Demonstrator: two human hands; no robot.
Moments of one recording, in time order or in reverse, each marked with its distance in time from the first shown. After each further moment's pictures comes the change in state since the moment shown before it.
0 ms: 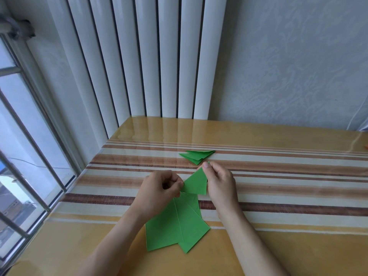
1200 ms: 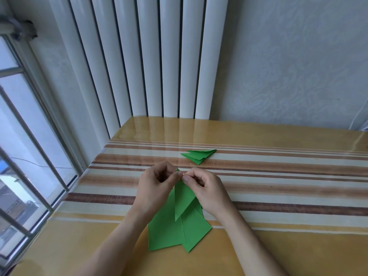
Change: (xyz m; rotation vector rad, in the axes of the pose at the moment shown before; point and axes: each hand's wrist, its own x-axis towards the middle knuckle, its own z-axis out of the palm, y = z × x) left_hand 0.003 -0.005 0.001 -0.305 0.172 0.026; right_hand -0.006 -0.003 0.008 -0.126 -0.392 -0.084
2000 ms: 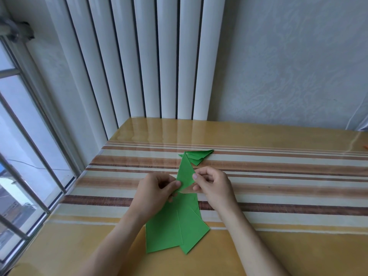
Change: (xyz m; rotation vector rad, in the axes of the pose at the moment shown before) left_hand 0.000 -0.004 -0.003 0.237 -0.140 -0.140; right_hand 0.000 0.001 -0.011 0.172 0.226 0.206
